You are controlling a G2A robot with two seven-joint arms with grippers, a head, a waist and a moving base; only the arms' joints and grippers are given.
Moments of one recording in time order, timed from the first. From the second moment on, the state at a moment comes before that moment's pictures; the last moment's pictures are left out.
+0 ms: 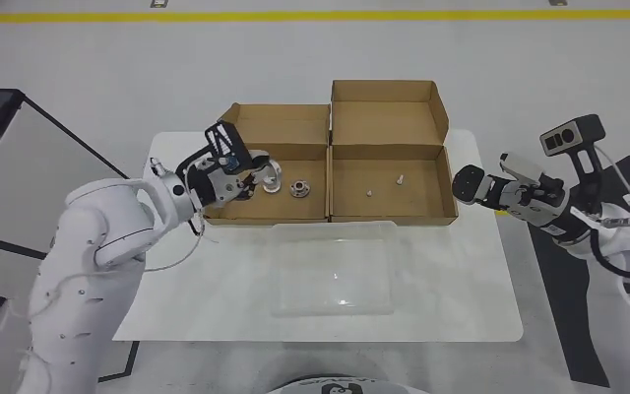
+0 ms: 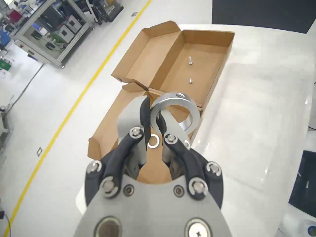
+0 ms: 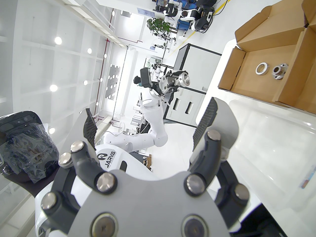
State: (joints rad) left arm 1.27 -0.99 -1.44 -2.09 0.98 -0.67 -0.76; right arm -1.61 -0.97 1.89 -2.09 0.67 0.13 1.02
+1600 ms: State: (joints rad) left arm 0.90 -1.05 -0.97 -1.43 1.43 -0.59 -0.87; right arm -1.61 -0.97 1.89 -2.09 0.67 0.13 1.02
